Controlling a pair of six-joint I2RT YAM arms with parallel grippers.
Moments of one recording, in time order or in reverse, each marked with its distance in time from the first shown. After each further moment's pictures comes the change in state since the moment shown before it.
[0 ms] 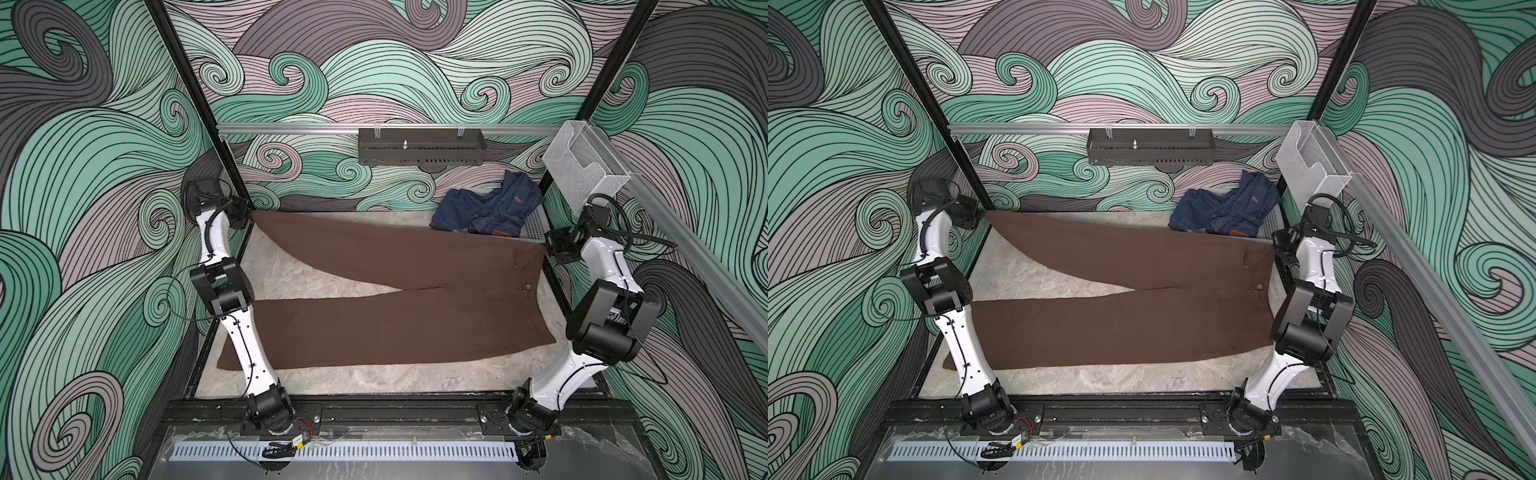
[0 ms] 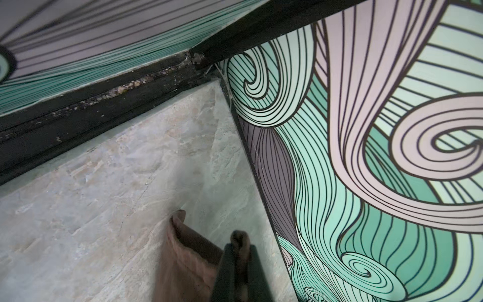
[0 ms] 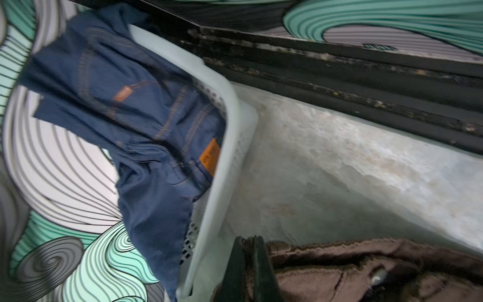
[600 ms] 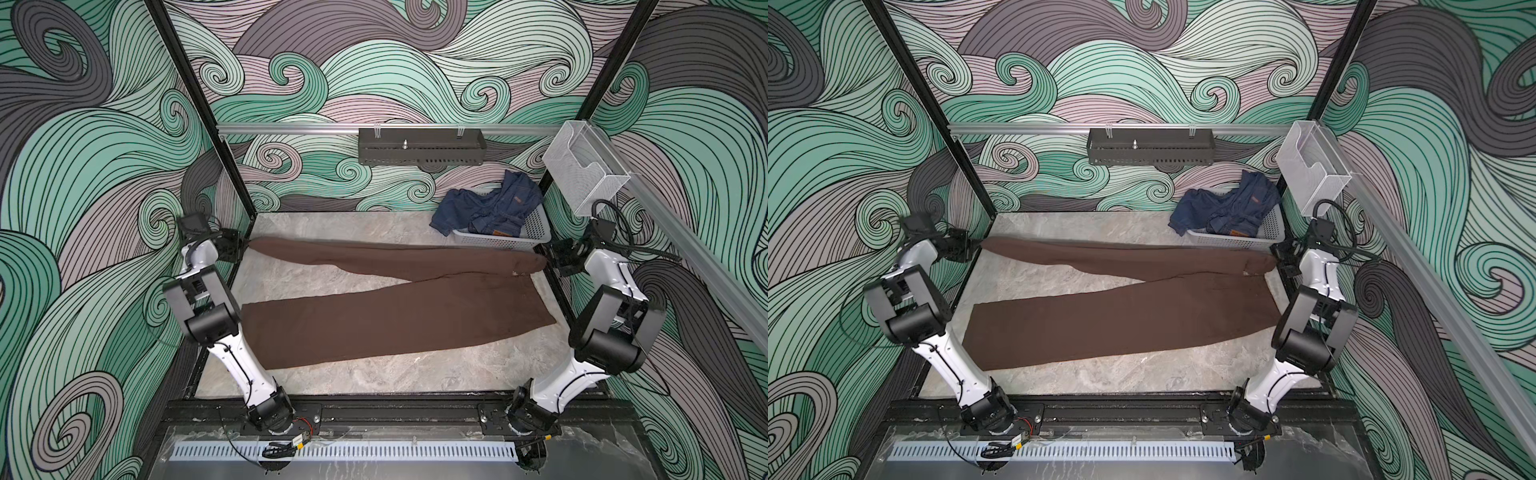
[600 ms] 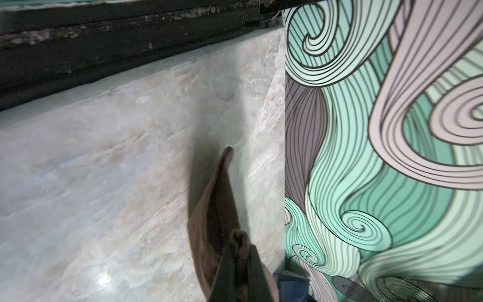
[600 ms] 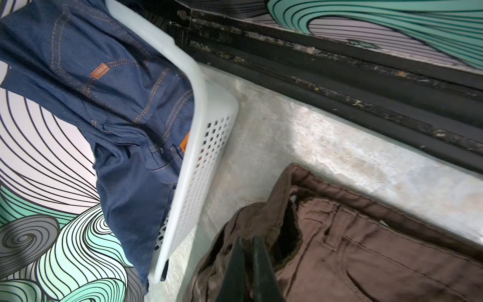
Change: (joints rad) left arm 0.153 -0.507 -0.947 0.352 0.203 -0.050; right arm -0.063 -0.096 -0.206 0.062 -0.061 -0.132
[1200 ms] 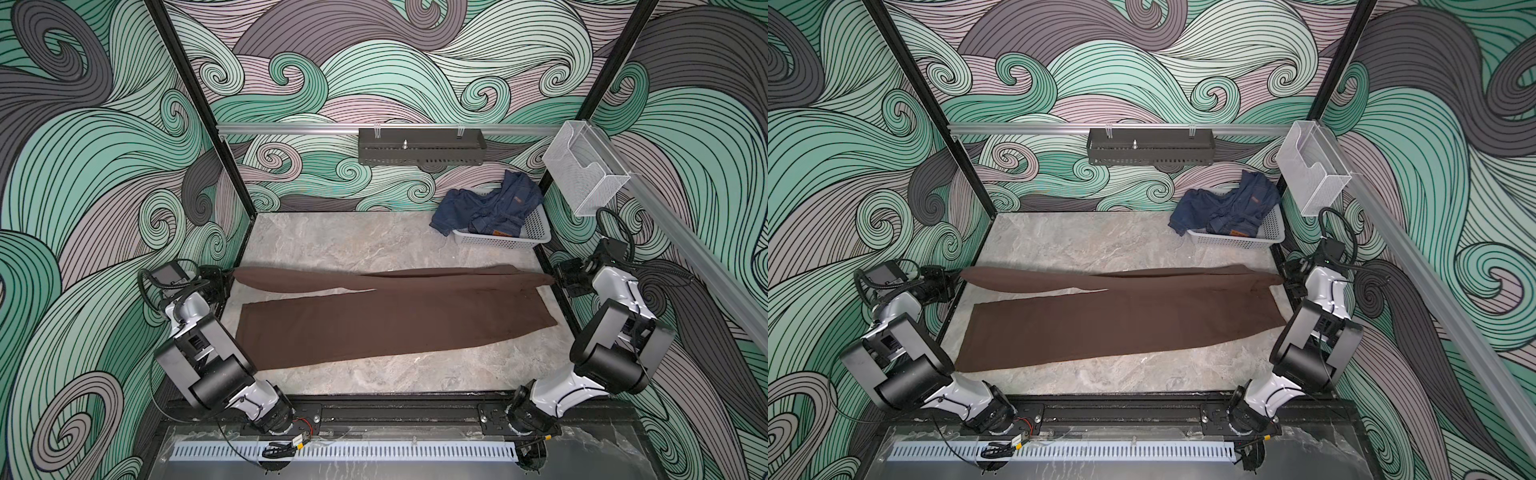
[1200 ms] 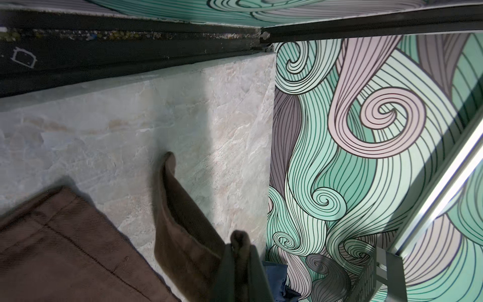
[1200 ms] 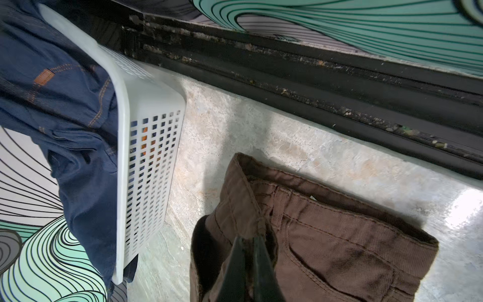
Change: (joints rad) left arm 0.202 -0.449 -0.522 0.185 0.130 -0.006; right arm -0.083 -0.120 -0.164 -0.016 0.017 -0.038
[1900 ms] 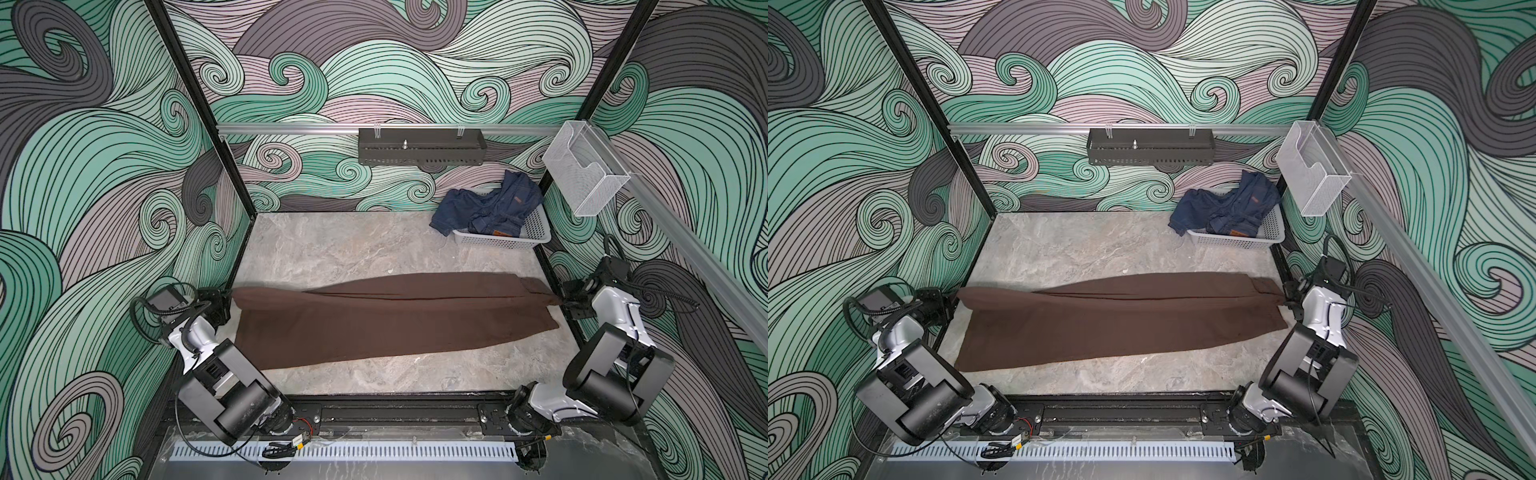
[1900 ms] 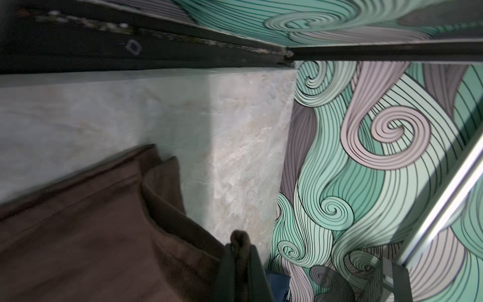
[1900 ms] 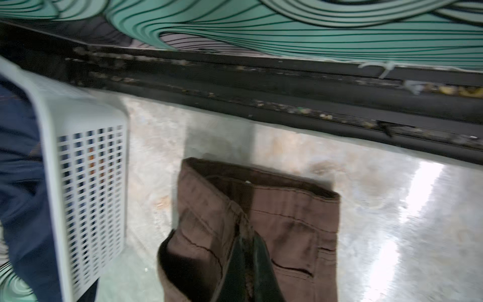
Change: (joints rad) left arm 0.134 -0.196 -0.219 -0.102 -0.029 0.026; right arm -0.049 -0.186 -0.228 -0.031 0.172 0.046
